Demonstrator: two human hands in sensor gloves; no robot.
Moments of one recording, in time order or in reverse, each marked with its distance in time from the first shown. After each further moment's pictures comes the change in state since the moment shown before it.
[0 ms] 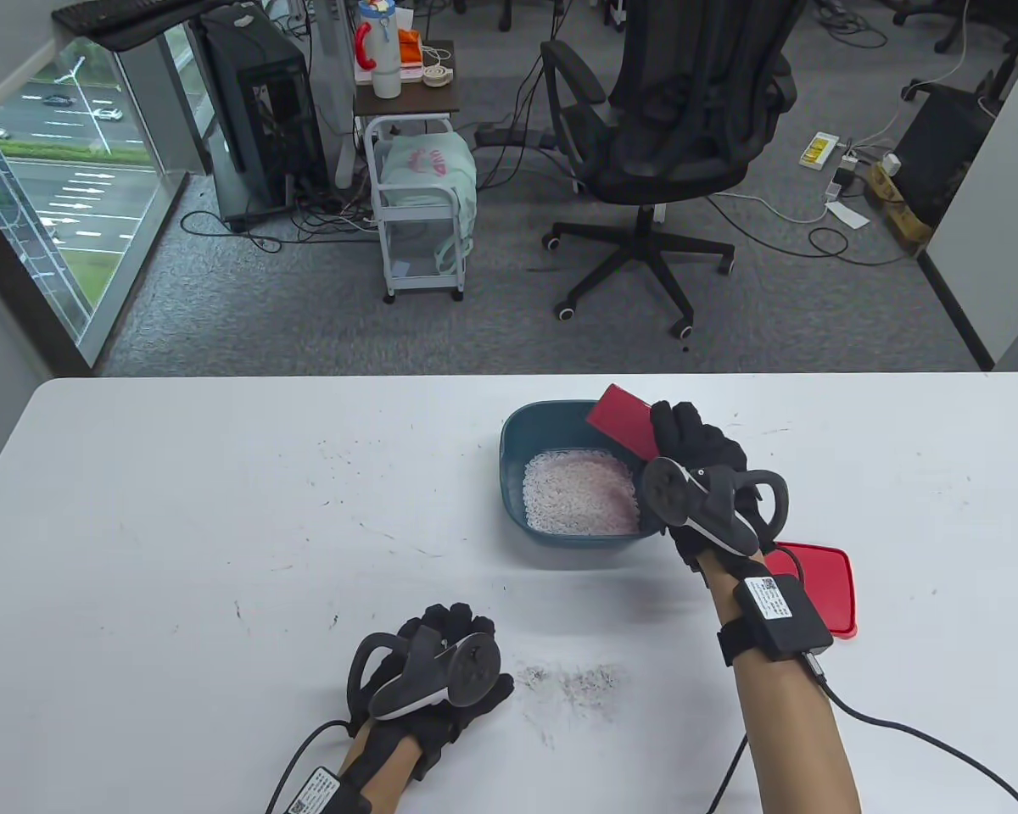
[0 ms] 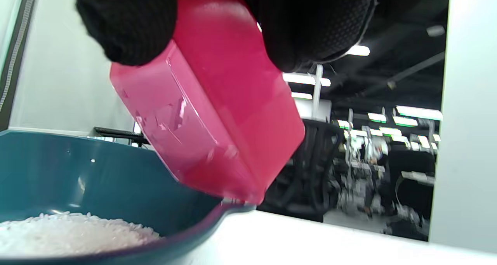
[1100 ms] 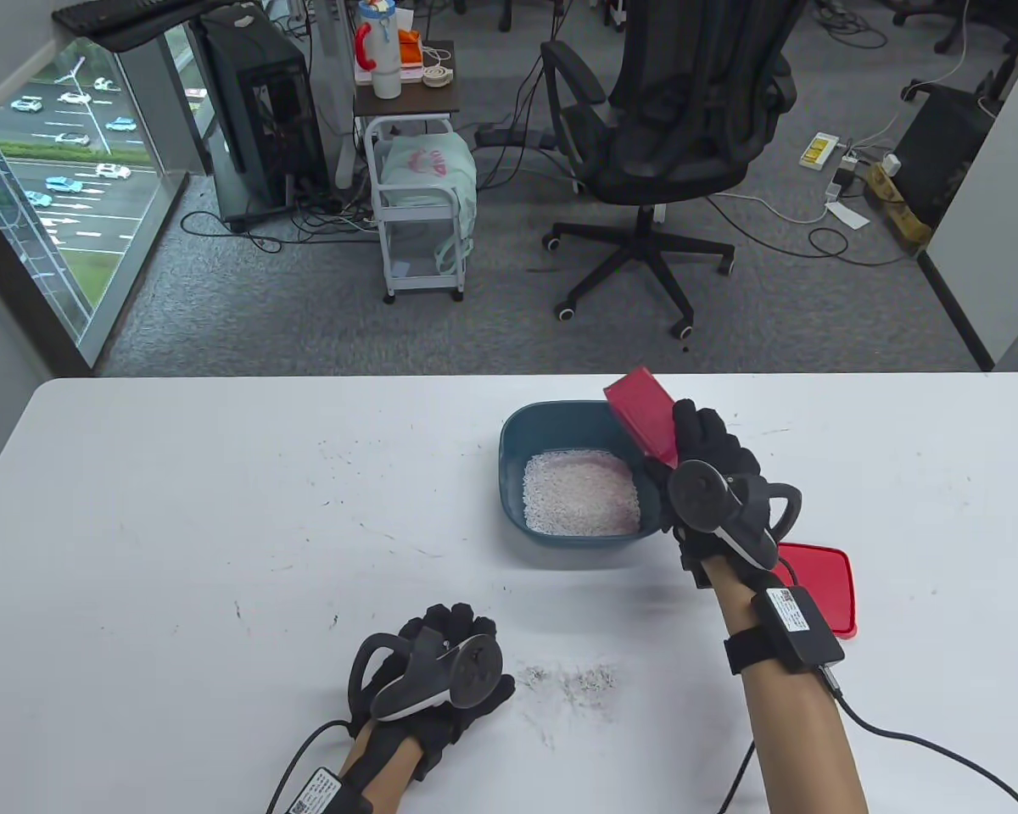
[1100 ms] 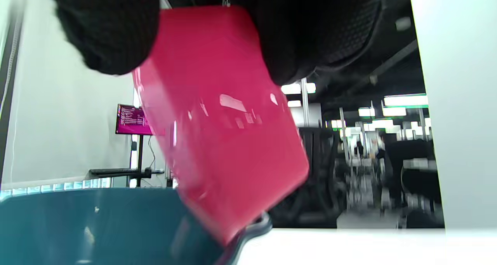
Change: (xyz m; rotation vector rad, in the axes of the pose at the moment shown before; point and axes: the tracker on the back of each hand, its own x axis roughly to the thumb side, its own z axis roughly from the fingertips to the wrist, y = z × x) left_hand 0.002 -0.001 0.000 -0.001 -0.005 -0.009; right_hand -0.013 -0.011 0.010 -0.079 0.076 -0.129
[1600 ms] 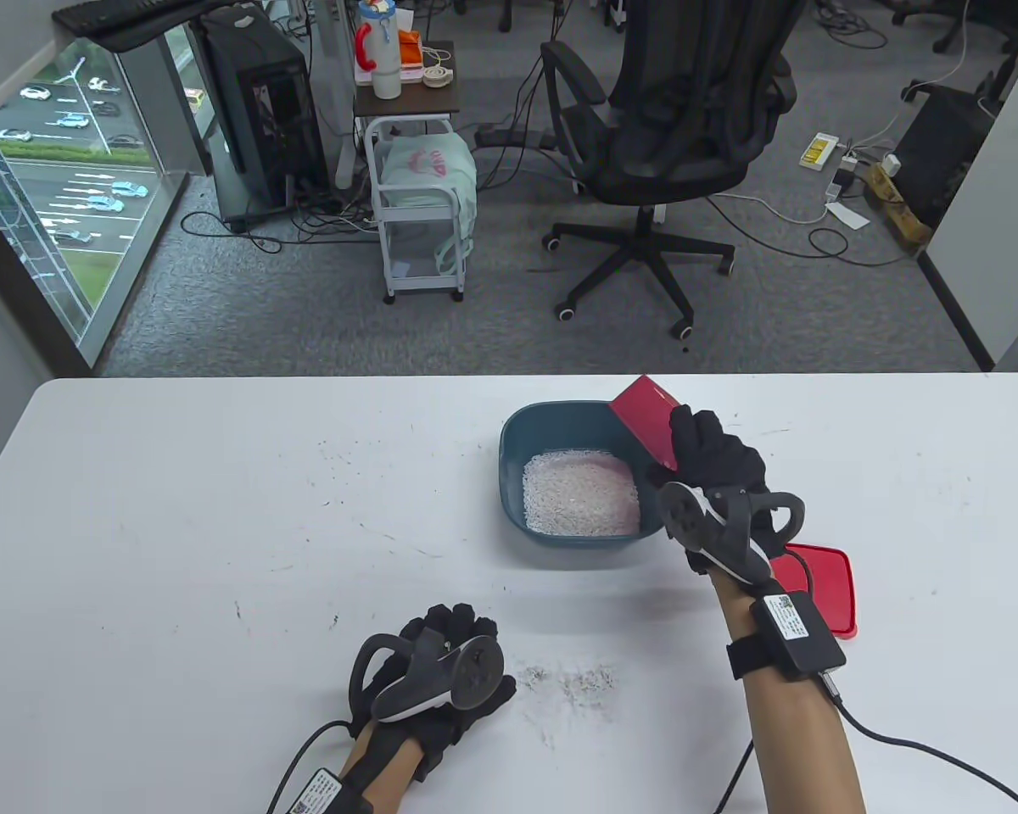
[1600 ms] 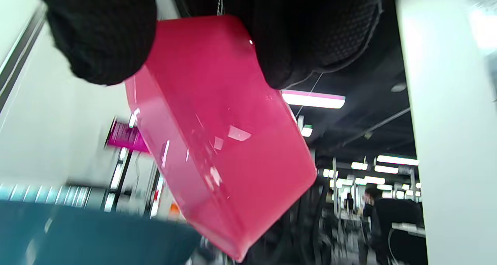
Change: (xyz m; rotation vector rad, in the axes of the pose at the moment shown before) left_hand 0.001 0.000 0.000 0.005 -0.002 -0.005; right_hand -0.002 -0.002 0.011 -0.159 0.023 0.037
